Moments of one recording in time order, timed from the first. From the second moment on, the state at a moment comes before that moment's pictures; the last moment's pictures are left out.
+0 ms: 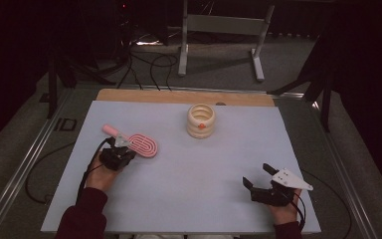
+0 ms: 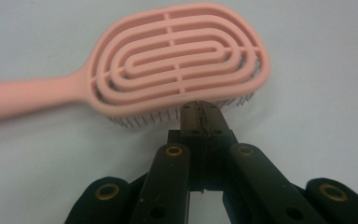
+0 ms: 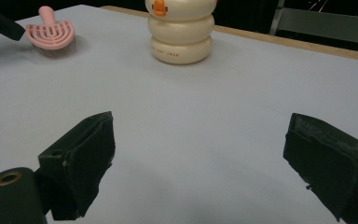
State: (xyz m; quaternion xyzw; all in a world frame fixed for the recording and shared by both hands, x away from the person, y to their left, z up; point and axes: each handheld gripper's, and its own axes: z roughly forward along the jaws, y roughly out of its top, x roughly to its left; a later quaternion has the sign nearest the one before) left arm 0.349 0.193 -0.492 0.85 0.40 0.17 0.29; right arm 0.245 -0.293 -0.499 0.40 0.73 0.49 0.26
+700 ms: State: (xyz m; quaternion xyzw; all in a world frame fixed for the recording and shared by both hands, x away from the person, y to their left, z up) left arm 0.391 0.152 -0.495 0.86 0.39 0.16 0.27; right arm 0.245 -0.295 -0.499 0.40 0.73 0.49 0.26
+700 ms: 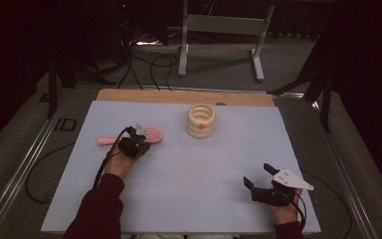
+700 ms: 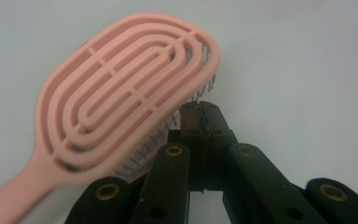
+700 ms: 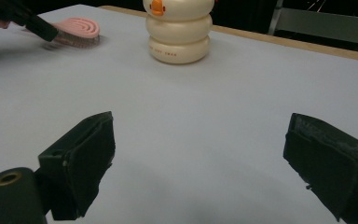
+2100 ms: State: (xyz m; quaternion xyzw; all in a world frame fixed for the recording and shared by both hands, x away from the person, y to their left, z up) left arm 0.434 0.144 -0.481 0.82 0.45 0.18 0.30; right arm 0.247 -0.299 -0.500 0.41 0.73 0.49 0.26
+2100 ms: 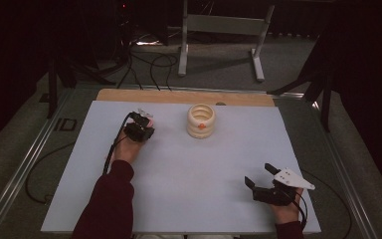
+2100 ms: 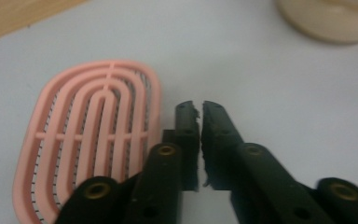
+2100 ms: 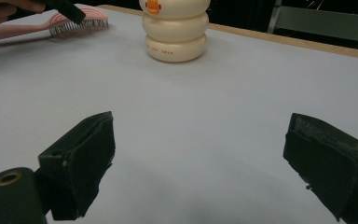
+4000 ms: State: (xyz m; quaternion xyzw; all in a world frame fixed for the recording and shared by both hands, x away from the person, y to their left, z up) left arm 0.243 0.264 -0.454 0.73 0.42 0.29 0.46; right arm 0.239 -0.293 -0.478 0.37 0.72 0.53 0.26
